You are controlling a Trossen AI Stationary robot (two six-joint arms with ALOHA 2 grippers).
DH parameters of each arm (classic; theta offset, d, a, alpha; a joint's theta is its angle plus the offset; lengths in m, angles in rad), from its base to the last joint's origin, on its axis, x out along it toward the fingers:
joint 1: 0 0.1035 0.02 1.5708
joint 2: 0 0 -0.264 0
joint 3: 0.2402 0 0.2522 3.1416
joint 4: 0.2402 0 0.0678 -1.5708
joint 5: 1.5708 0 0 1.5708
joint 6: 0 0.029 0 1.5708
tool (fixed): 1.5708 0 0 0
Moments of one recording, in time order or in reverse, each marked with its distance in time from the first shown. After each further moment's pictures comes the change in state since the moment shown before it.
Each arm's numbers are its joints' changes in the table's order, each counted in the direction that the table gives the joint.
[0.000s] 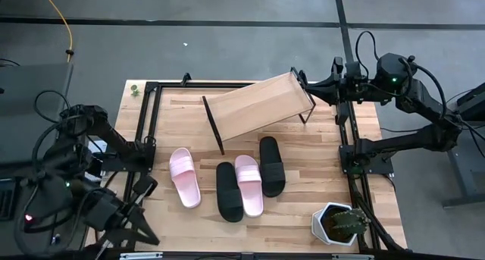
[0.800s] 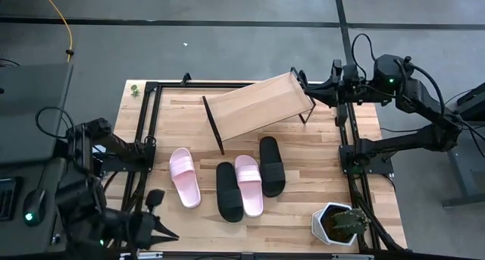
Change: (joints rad) left arm -0.041 -0.163 -0.001 0.441 -0.143 -0.486; right arm 0.000 0.000 0.000 0.060 0.000 0.000
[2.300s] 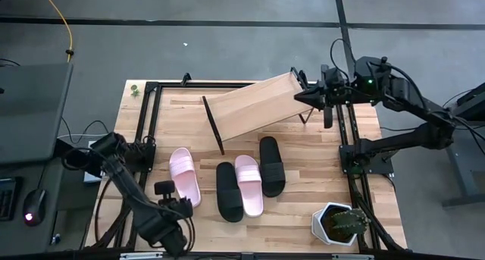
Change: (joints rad) left arm 0.221 -0.218 -0.355 0.491 0.588 -0.428; right arm 0.000 -0.075 0.000 0.058 0.000 0.017
